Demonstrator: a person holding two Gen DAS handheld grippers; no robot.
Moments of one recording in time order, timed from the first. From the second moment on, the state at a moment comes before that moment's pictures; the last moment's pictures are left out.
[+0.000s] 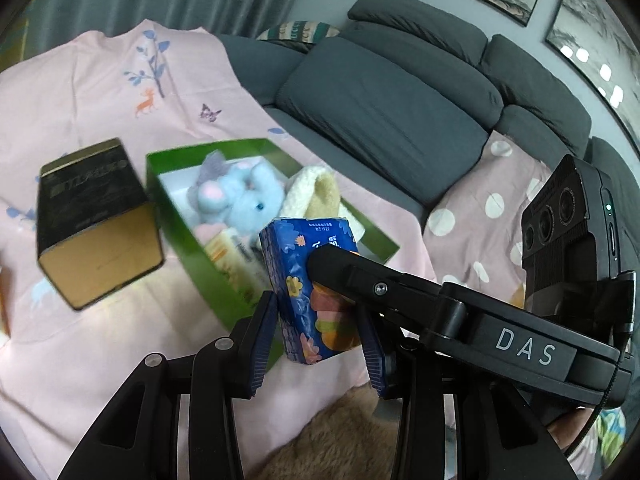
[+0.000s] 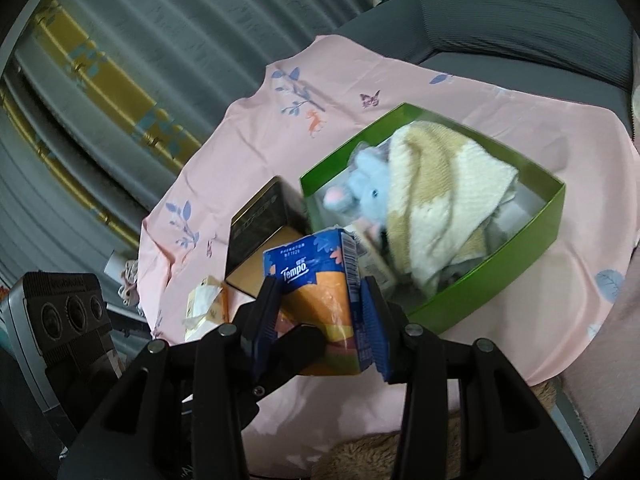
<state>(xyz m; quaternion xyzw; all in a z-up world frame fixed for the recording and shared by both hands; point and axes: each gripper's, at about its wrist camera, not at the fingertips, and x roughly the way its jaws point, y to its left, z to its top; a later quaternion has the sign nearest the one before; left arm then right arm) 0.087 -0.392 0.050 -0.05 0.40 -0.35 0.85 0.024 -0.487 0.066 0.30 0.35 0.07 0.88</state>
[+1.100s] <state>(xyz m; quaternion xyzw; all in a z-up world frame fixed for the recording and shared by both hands) 0.232 -0.449 0.062 -0.08 0.41 -0.34 0.84 0.164 -0.552 0.085 0.31 0.36 0.04 0.88</state>
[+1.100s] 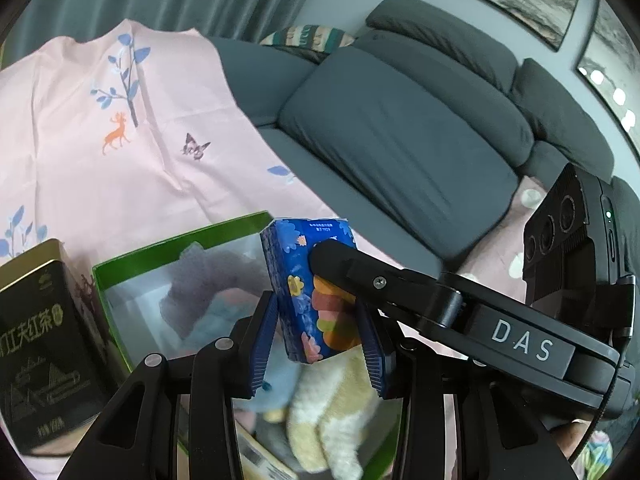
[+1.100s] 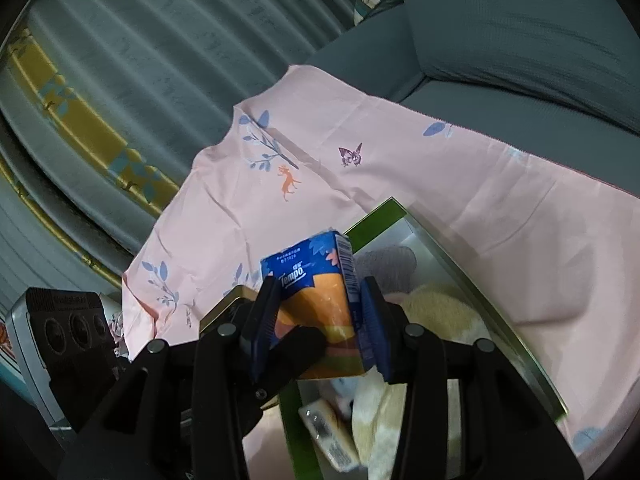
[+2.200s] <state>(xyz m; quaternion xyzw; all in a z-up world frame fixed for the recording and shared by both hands) 0.257 -0.477 0.002 -0.04 0.49 -0.31 0.81 0.195 -0.577 0.019 0.33 0.44 -0.03 0.83</state>
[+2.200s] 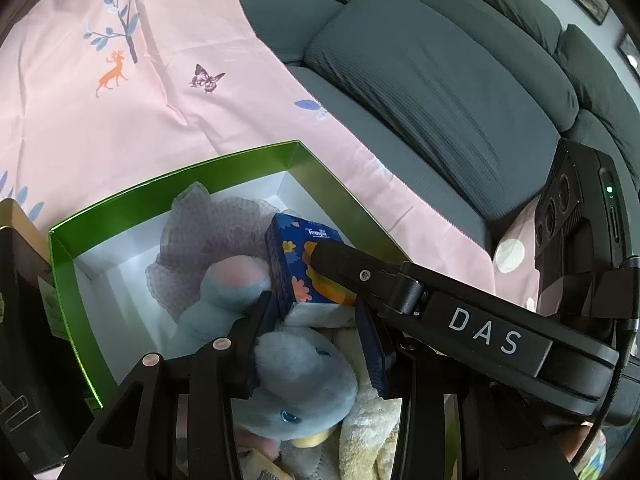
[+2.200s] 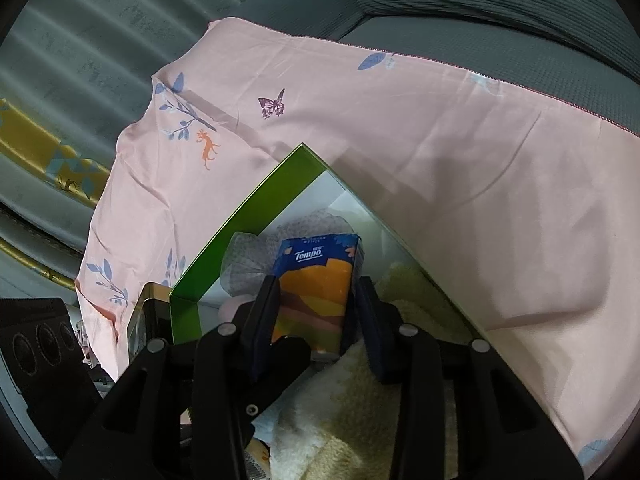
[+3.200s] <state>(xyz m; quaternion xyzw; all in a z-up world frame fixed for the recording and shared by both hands) 0.136 -0.393 0.076 0.01 0.39 -0.24 0.89 0.089 -0.514 0.091 0.22 0.36 -0.06 0.90</state>
